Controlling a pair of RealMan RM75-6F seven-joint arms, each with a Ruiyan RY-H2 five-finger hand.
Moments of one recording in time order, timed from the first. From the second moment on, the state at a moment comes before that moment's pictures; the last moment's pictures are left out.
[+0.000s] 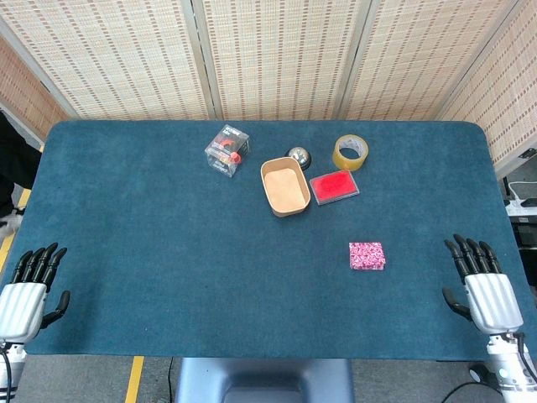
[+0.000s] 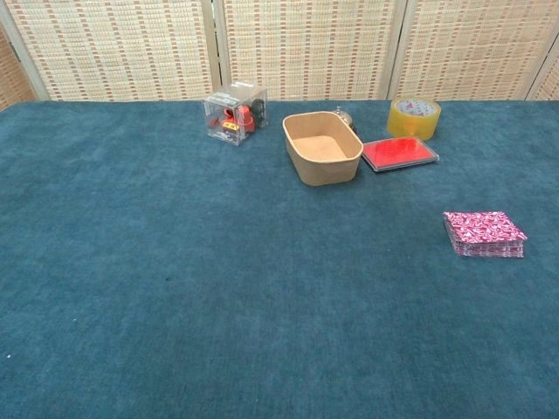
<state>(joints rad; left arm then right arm) -0.11 -1.16 -0.04 -1.57 1.51 1.48 0.10 0.09 -1.15 0.04 -1.60 -1.52 1.46 -0.13</state>
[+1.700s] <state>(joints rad) -0.14 -1.13 -0.02 -1.59 1.51 1.42 0.07 0.51 -1.38 0.12 -1.47 -1.05 0.85 -0.50</state>
